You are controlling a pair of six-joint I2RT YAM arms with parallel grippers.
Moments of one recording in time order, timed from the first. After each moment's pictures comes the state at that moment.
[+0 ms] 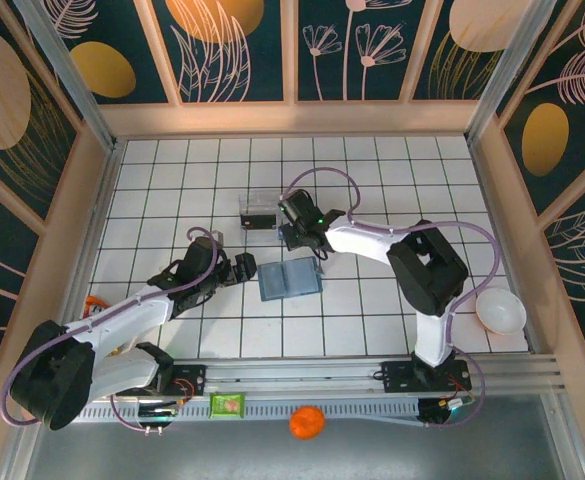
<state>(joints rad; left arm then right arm) -0.56 1.14 0.47 -0.13 -0.02 -0.74 0.79 1.90 1.25 -0.30 0.20 0.27</state>
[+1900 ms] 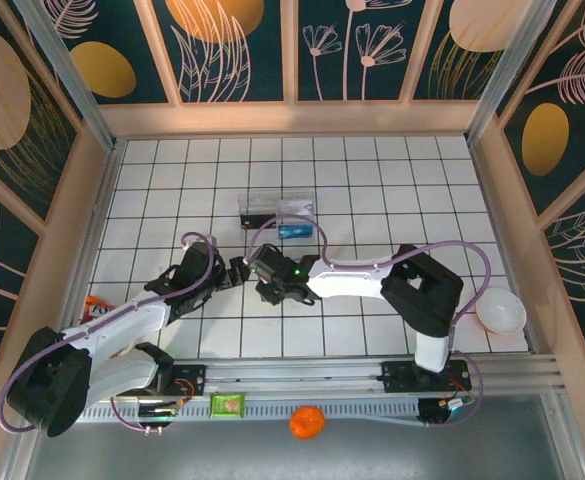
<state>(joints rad) -0.56 1.10 0.42 -0.15 -0.08 -0.75 1.12 1.84 1.10 -0.30 0.16 0.19</state>
